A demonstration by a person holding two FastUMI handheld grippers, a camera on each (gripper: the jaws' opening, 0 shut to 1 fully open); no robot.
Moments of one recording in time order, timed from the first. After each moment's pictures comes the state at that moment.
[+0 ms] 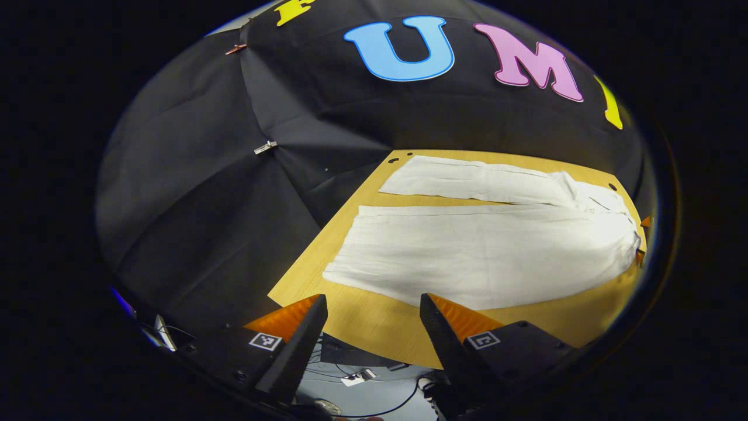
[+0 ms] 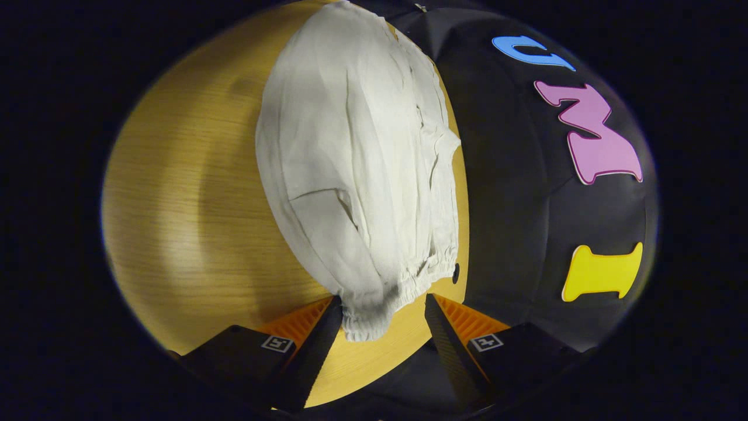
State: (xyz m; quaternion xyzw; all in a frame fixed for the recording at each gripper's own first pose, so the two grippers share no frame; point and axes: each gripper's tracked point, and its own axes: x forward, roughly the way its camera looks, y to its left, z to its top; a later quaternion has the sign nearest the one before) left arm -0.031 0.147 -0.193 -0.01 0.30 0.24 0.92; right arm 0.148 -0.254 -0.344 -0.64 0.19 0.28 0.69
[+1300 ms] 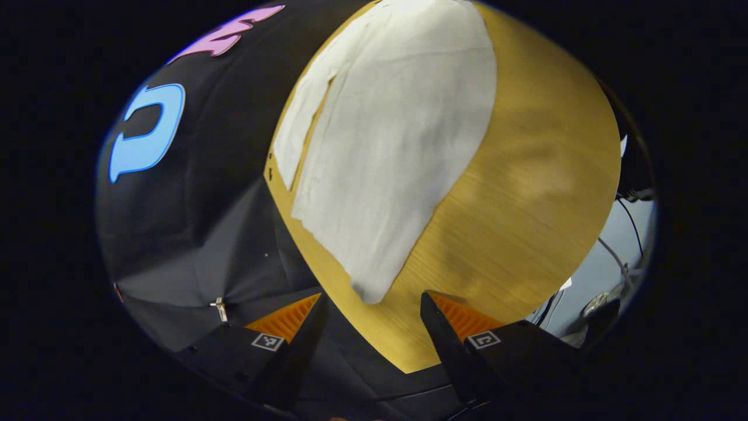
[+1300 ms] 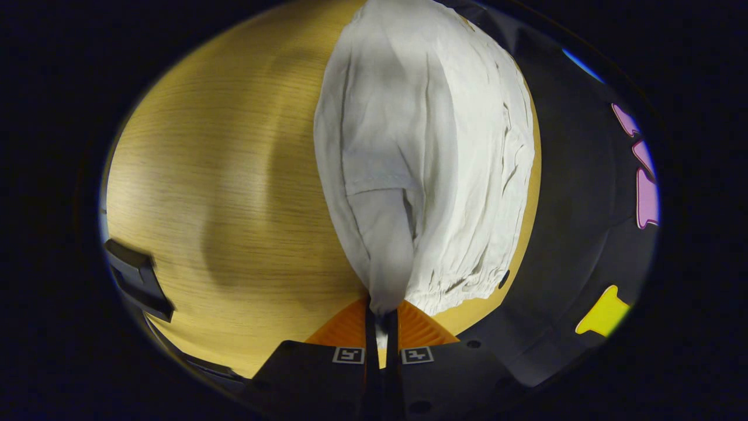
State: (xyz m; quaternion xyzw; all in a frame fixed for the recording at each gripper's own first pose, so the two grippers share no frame) left arm 0.021 0.309 -0.329 0.55 0.40 -0.07 0.73; right arm 0.121 -0.239 -0.357 -0.67 0.31 0.36 0.56
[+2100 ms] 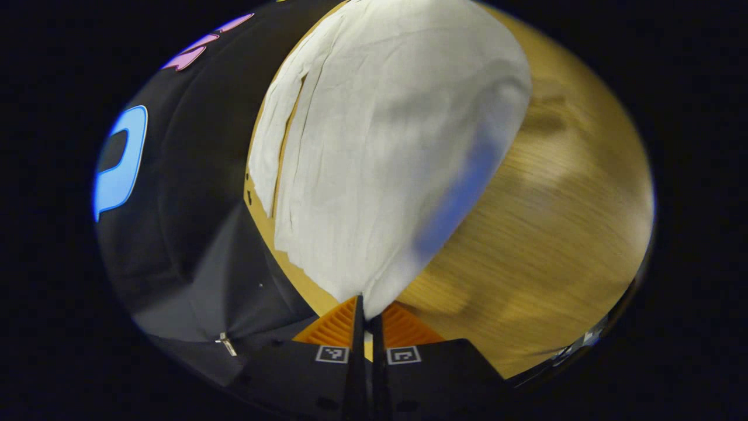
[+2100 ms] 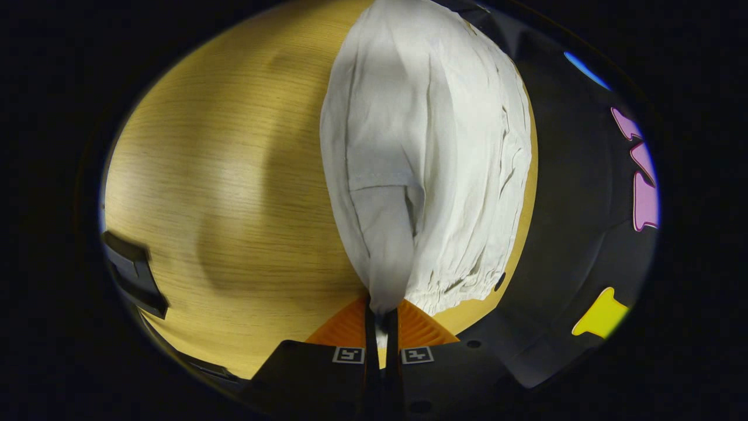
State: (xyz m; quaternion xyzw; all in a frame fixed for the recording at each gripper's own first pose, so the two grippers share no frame) left arm 0.084 0.312 -0.345 0.58 0.39 -0.10 0.71; right arm 0.123 -0.240 -0.356 -0.68 0.30 0.36 0.56
